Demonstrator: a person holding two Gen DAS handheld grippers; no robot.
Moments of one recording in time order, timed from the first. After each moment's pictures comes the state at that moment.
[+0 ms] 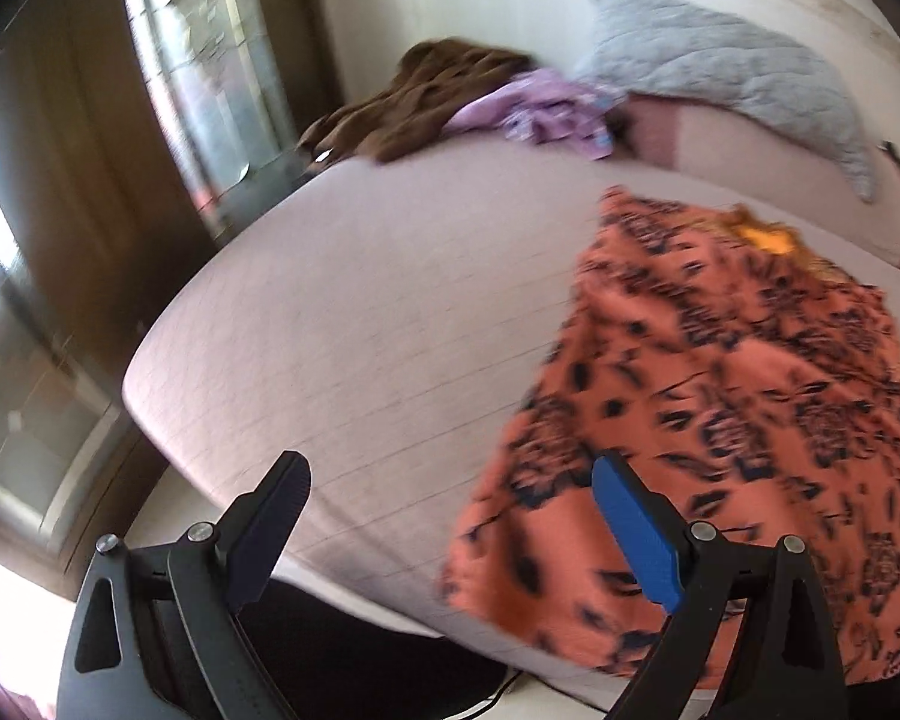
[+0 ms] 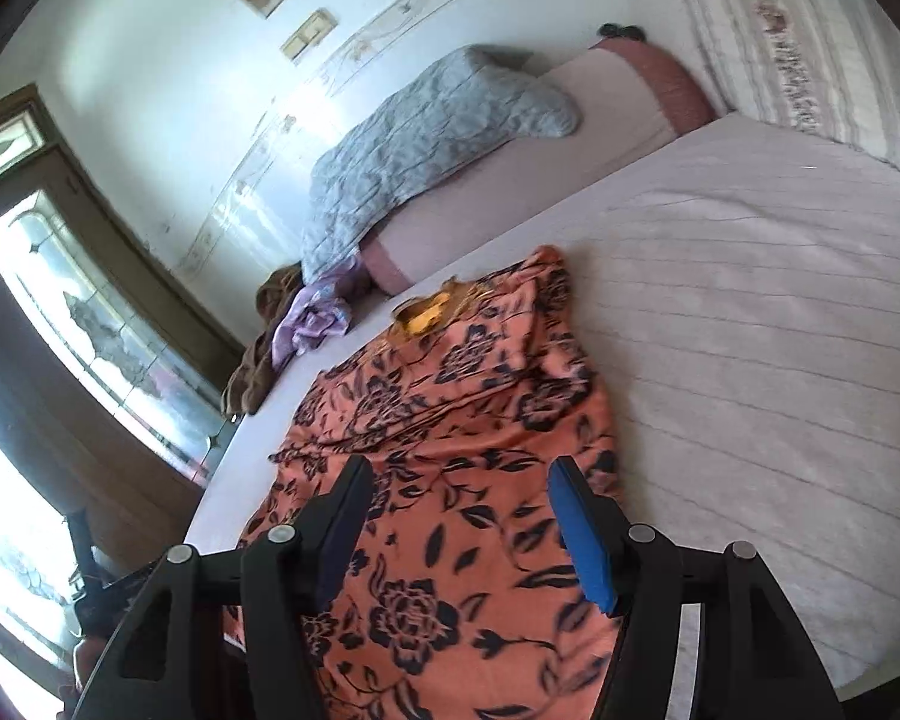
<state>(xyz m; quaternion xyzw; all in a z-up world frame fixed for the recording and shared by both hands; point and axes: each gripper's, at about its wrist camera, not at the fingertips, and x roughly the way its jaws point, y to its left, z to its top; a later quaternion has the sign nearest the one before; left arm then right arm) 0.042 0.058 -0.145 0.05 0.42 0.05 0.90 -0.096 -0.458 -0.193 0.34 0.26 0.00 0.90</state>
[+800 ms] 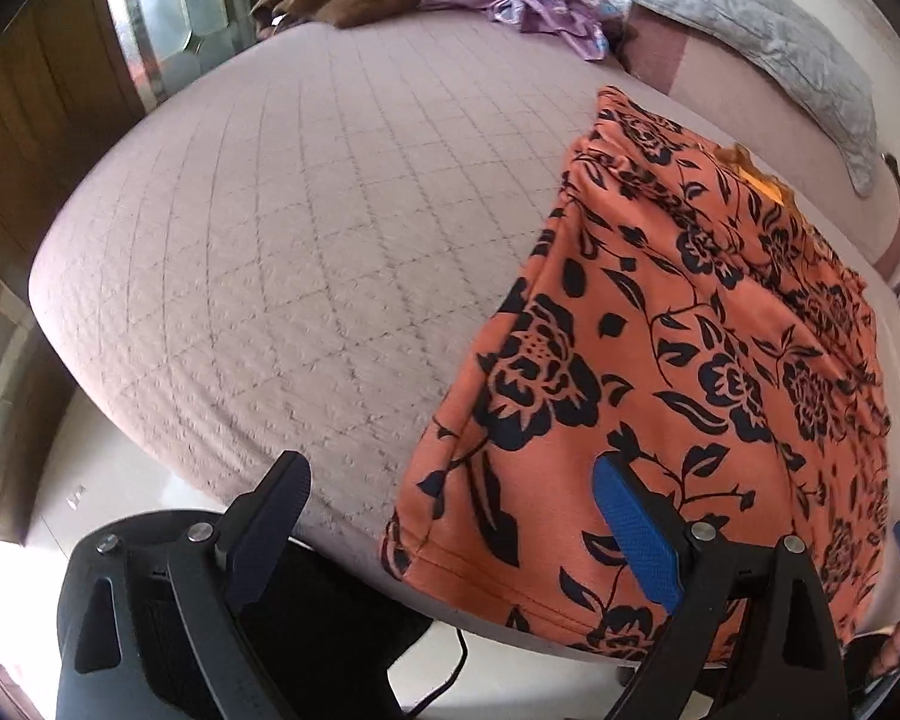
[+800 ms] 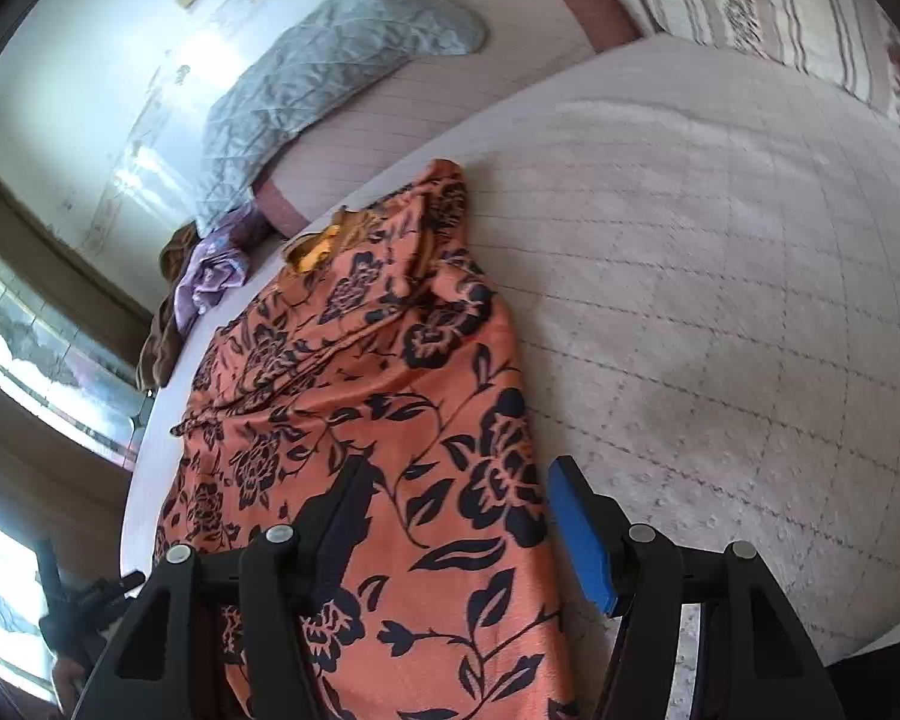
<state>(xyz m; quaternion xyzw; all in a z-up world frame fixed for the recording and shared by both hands) 0.069 0.067 -0.190 -0.02 0.54 -0.02 0.84 -0.072 -0.474 -0.243 0.36 0.37 -0.08 0.85</state>
